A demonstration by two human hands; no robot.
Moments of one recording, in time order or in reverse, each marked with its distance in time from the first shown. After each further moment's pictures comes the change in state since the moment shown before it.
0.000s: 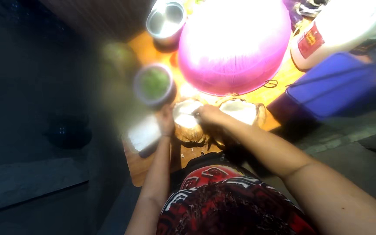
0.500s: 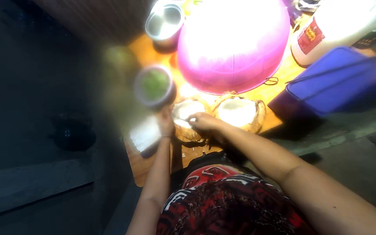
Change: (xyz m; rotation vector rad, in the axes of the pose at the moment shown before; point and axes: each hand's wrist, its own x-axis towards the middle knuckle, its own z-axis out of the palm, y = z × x) left_hand -0.003 -0.008 -0.003 -0.012 0.014 0.003; right_hand 0.007 0.007 0.031 0.355 -0.012 -0.133
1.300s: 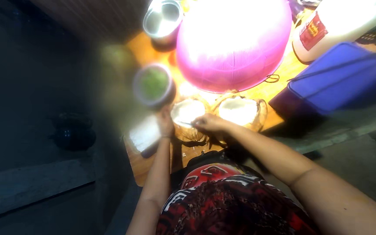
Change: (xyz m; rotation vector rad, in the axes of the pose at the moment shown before) left_hand -0.001 0.007 -0.001 0.039 -0.007 0.034; right_hand -0.024 0.013 -0.007 0.067 -0.068 -0.007
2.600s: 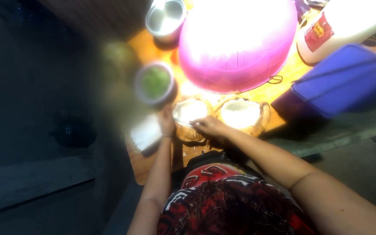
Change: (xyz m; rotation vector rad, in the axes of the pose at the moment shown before) left_hand 0.003 -0.007 0.001 -0.015 -0.005 0.010; right_hand 0.005 0.020 0.026 -0.009 0.173 -0.168
